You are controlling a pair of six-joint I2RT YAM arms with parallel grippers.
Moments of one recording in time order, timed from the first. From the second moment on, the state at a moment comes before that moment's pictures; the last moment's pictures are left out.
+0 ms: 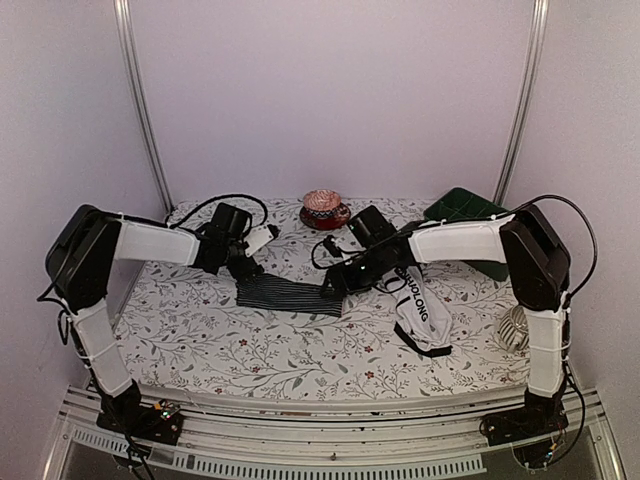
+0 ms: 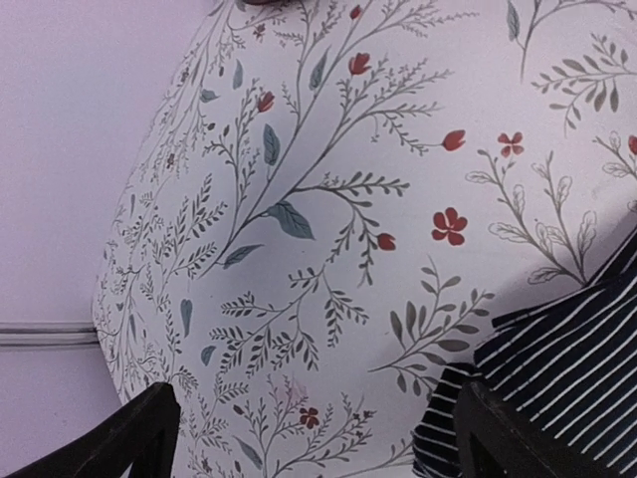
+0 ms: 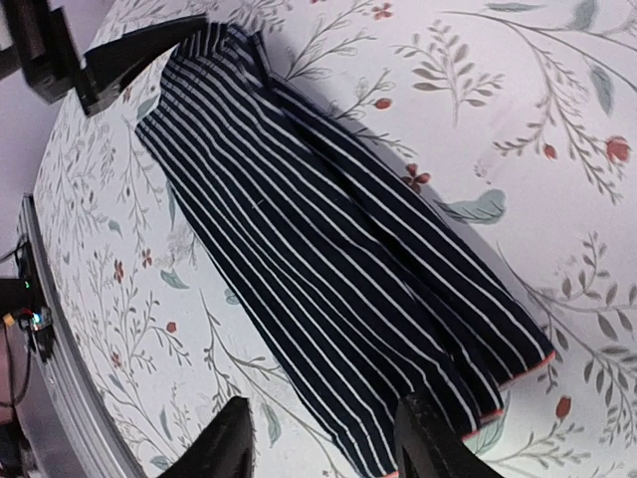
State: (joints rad) left arm -0.50 1.86 1.08 -0.01 -0.33 0.65; right arm 0.77 2.11 1.50 -0.34 -0.39 0.33
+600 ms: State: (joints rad) left arm -0.36 1.94 1.15 -0.03 -0.30 0.71; right arm 0.97 1.93 1.35 -0.53 0.09 0.34
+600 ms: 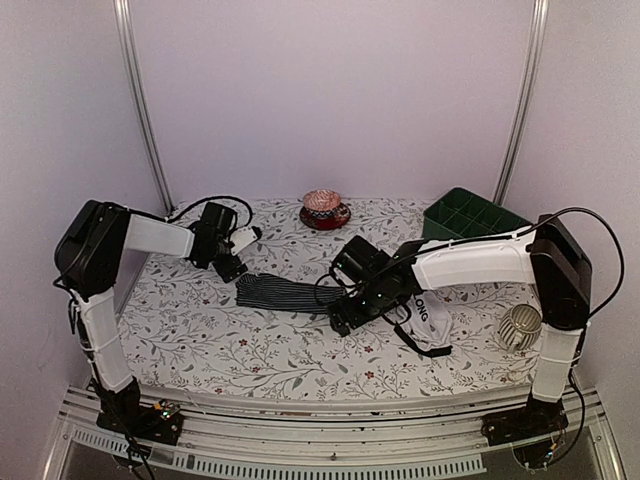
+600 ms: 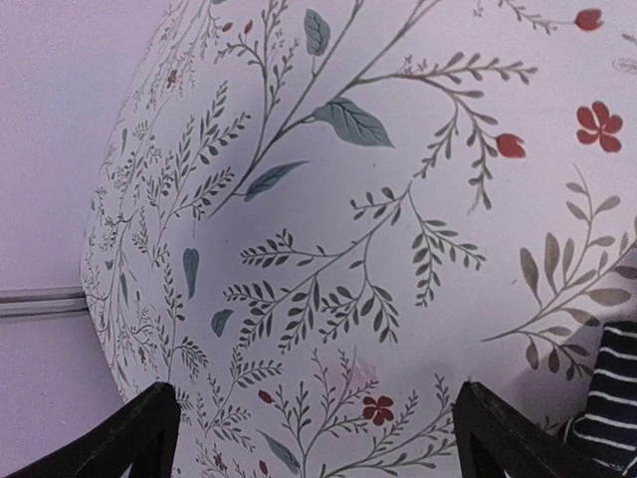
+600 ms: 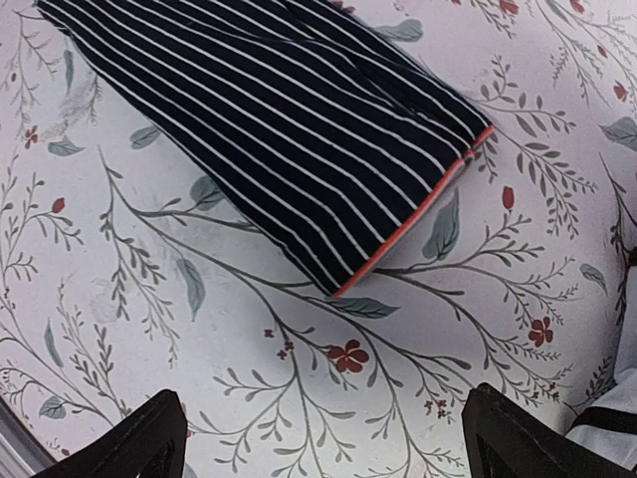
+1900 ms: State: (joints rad) left arm -0.86 1.50 0.68 -0.14 -0.03 0.84; right arm 0.65 2.21 1.71 -0.56 0.39 0.21
